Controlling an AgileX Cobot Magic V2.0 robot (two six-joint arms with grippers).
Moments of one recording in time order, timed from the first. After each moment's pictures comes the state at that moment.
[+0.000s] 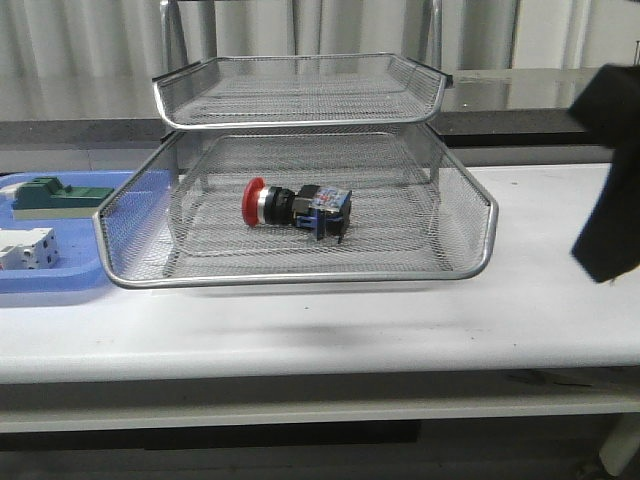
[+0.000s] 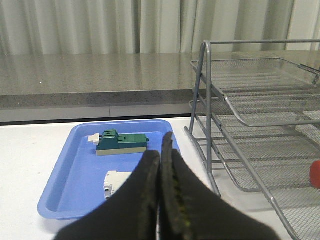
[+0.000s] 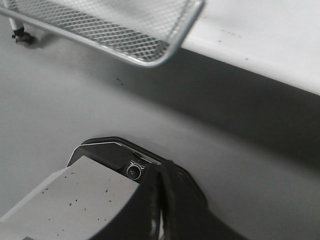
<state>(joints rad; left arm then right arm) 0.00 0.19 -0.23 -0.59 0.19 0.51 0.45 1.18 -0.76 0.29 0.73 -0.08</state>
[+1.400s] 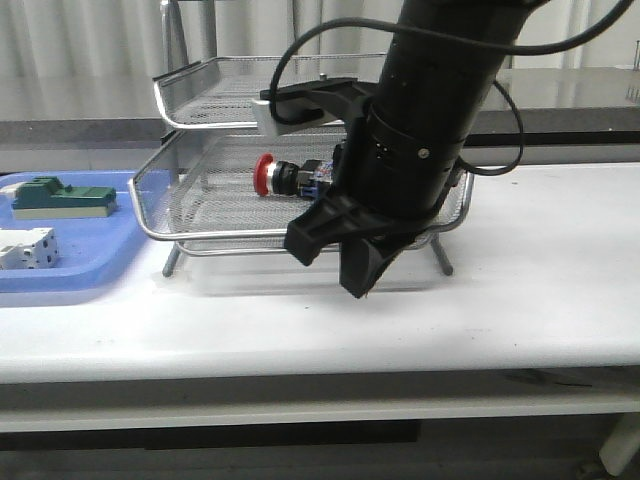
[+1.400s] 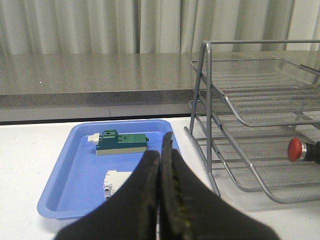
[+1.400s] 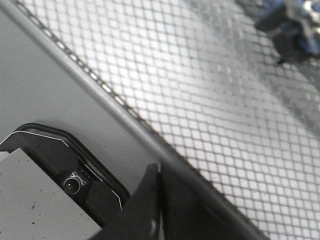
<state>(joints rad) 0.00 0.19 -0.23 -0.60 0.19 0.51 0.64 1.82 -1.22 0.06 0.60 -0.15</state>
